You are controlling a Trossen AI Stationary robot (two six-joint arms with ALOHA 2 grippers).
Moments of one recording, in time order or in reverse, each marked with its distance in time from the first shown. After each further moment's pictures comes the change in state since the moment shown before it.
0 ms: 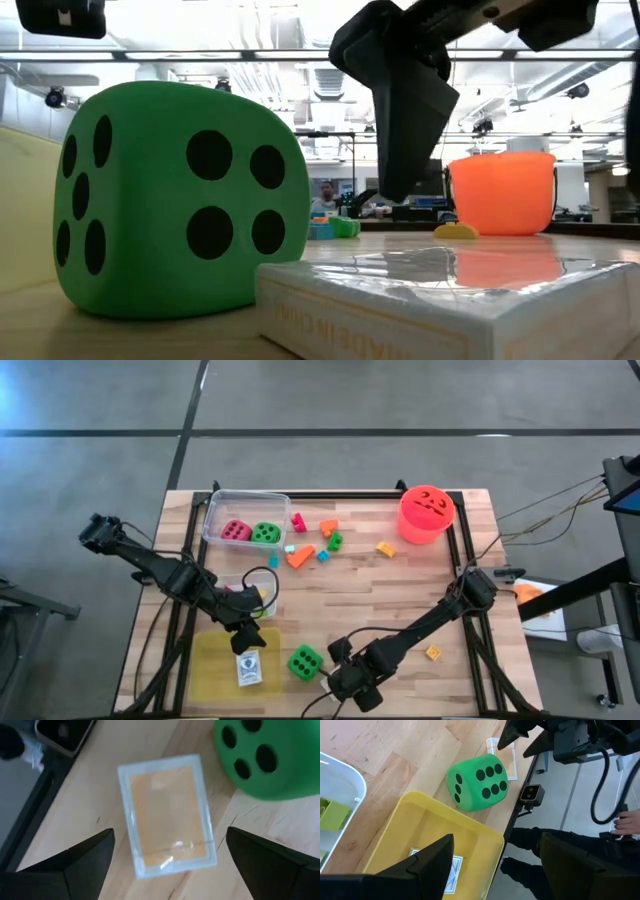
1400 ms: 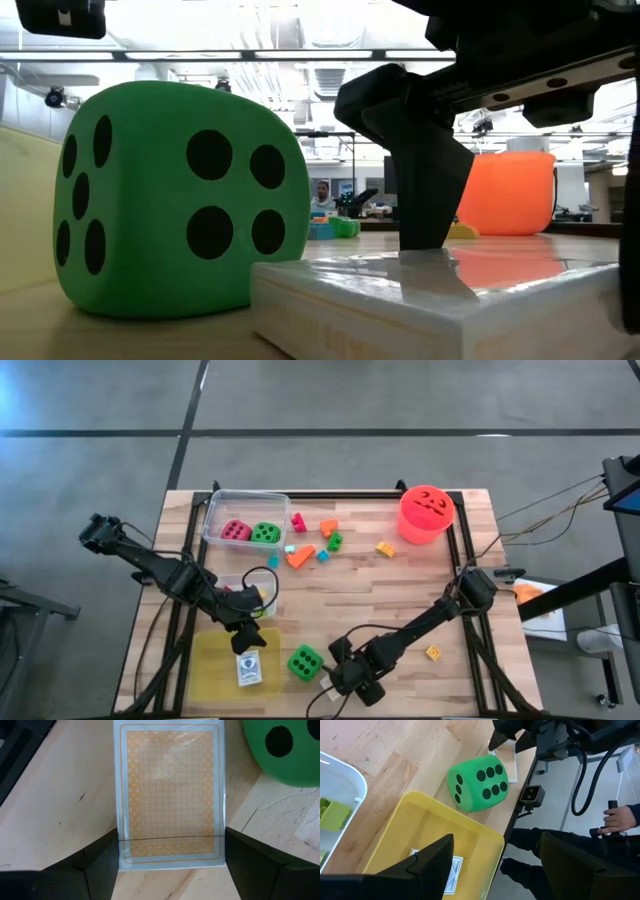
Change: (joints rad) left arm 0.000 0.000 0.000 0.000 -0.003 -0.005; right arm -0.018 0.009 -0.129 0.109 -0.044 -0.095
